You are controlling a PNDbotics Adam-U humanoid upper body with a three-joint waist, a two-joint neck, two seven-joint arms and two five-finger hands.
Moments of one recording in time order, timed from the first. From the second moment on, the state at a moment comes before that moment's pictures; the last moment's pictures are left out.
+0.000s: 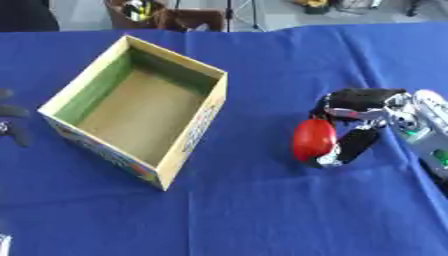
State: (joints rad) left arm -0.19 0.11 0.09 -1.98 -0.10 -0.17 0.09; right arm -0.64 -0.66 0.31 -1.58 0.80 -0.10 0.76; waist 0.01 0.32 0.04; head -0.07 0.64
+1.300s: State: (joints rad) left arm -0.18 0.11 0.08 -1.98 -0.09 -0.16 0.08; right arm -1.04 -0.49 0.33 -1.61 0.81 -0.05 0.64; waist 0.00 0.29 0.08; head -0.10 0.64
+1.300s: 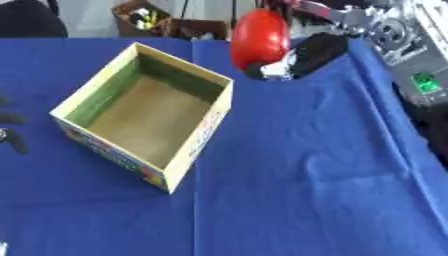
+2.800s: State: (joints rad) left arm -0.22 0.10 0.06 -1.98 -0.07 -0.17 0.05; right arm -1.21 -0.06 0.32 -1.05 1.11 -0.06 0.68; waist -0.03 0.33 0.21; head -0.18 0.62
